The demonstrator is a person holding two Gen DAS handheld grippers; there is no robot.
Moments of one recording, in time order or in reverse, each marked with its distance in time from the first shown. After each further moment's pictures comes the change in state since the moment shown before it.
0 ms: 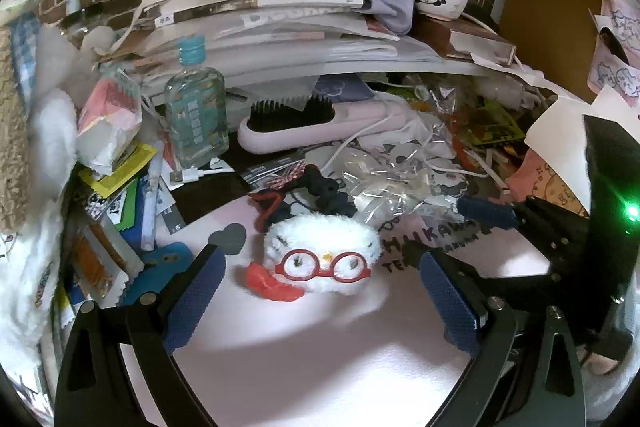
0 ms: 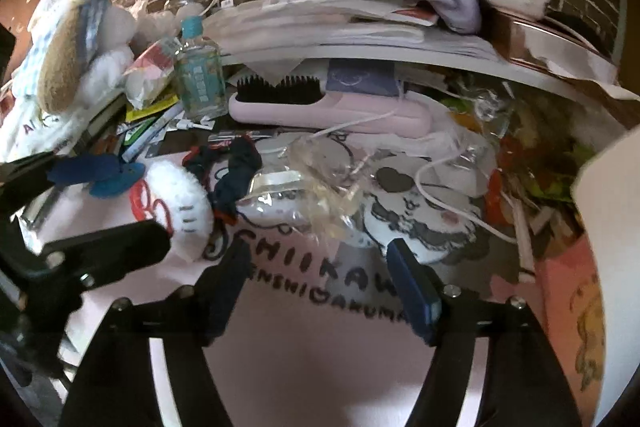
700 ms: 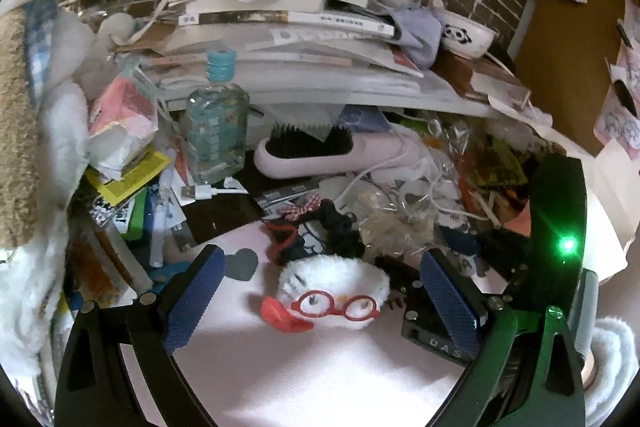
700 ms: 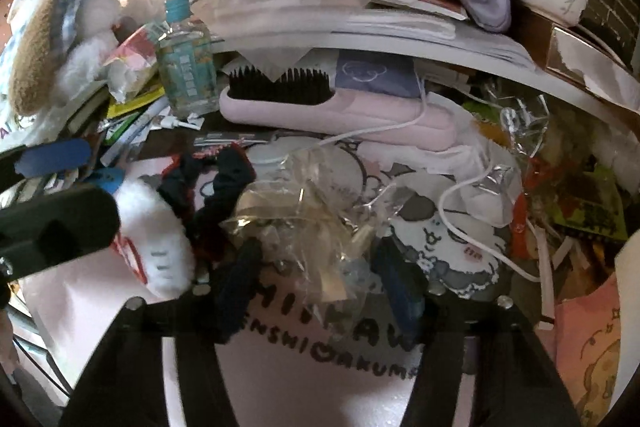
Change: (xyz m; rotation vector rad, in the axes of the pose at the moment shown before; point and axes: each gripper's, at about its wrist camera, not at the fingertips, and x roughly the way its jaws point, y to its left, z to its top) left arm -0.004 0.018 0.019 -0.127 -0.038 -0.023; right arm 0.033 0.007 0.022 -0.029 0.063 -0.006
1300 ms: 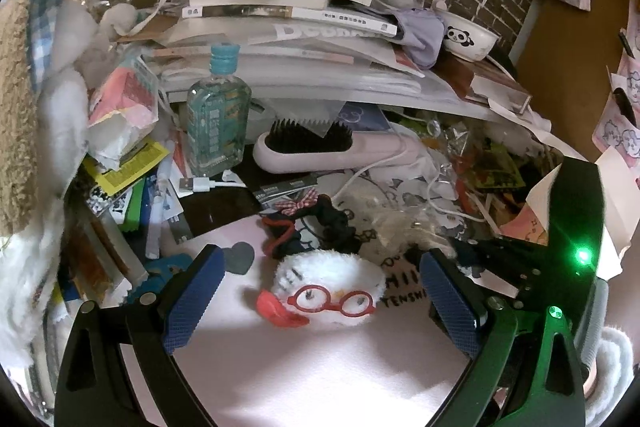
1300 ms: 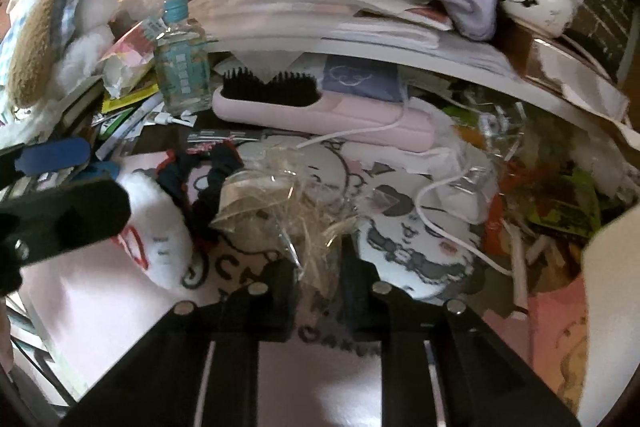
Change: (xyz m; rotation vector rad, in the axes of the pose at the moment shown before) left arm 0.001 0.001 -0.003 -0.024 0.009 -0.015; right arm -0.015 0.004 -0.006 -0.024 -0.002 -0.082
